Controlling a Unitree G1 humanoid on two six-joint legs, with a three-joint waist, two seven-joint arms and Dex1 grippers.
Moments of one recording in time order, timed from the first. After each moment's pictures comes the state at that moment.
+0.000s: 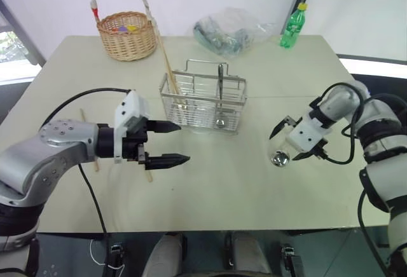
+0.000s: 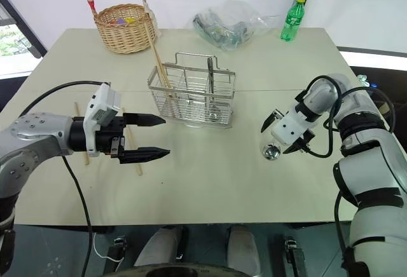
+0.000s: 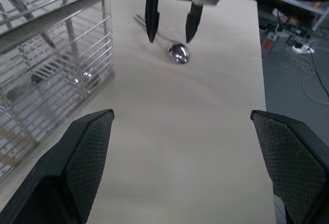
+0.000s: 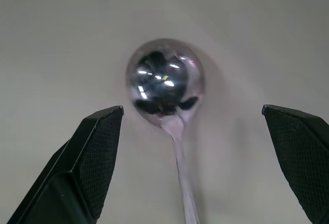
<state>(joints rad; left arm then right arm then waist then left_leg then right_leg) -0.40 0.89 0.05 -0.51 -0.88 0.89 -0.90 -1.08 -0.80 0.54 1.12 -0.24 -1.05 1.61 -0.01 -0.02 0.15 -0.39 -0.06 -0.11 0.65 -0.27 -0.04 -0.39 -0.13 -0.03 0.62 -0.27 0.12</state>
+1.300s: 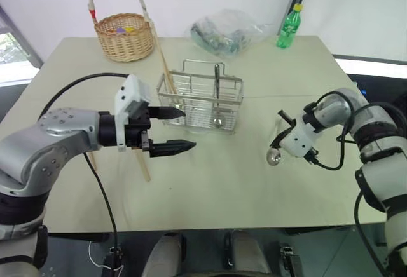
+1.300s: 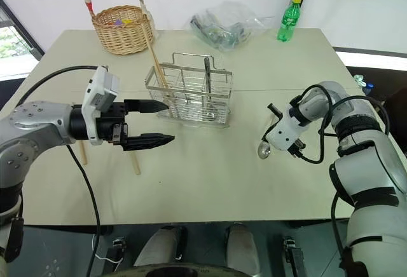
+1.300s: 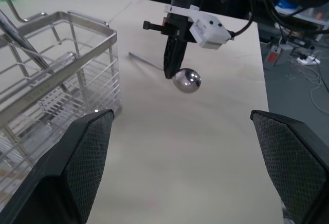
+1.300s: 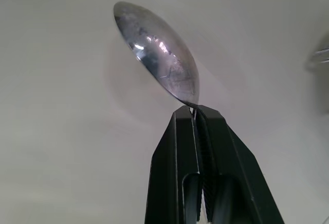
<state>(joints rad) -0.51 0.86 0.07 -0.47 -0.90 0.89 -0.87 -0.95 -0.79 0.44 0.91 -0.05 -0.96 1.49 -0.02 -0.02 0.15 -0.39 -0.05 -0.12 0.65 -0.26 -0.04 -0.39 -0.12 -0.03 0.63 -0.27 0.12</state>
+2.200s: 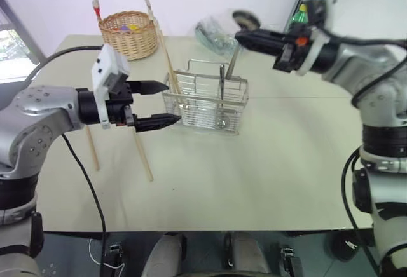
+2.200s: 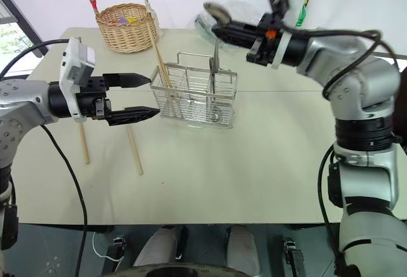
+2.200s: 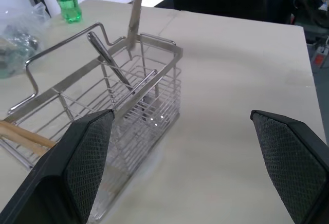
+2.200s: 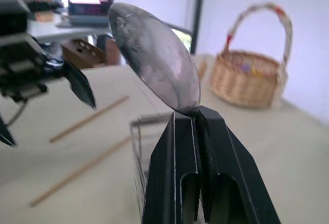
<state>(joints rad) -0.60 0.89 0.10 -0.34 -0.79 0.83 -0.93 -0.93 -0.65 0.03 -0.01 0.69 0.72 0.77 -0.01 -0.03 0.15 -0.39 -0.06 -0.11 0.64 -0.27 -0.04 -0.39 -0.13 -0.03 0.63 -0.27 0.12</state>
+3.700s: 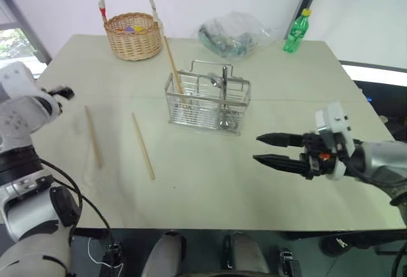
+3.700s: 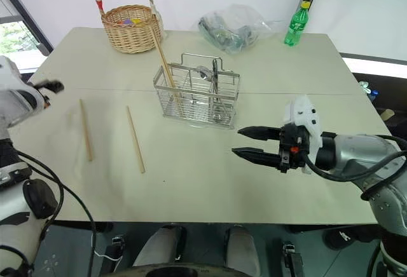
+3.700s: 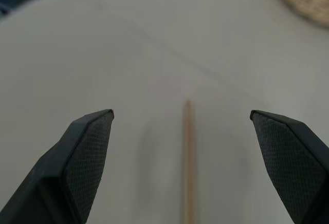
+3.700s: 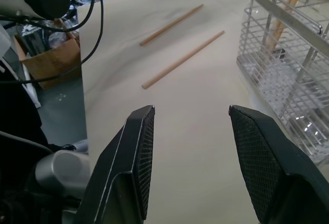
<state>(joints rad) -0.80 0.65 0.55 0.36 -0.49 1.17 0.21 -0.15 -0.86 -0.31 -0.63 0.89 0.82 0.93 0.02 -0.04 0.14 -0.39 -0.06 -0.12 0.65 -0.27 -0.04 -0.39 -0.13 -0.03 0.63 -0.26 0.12</state>
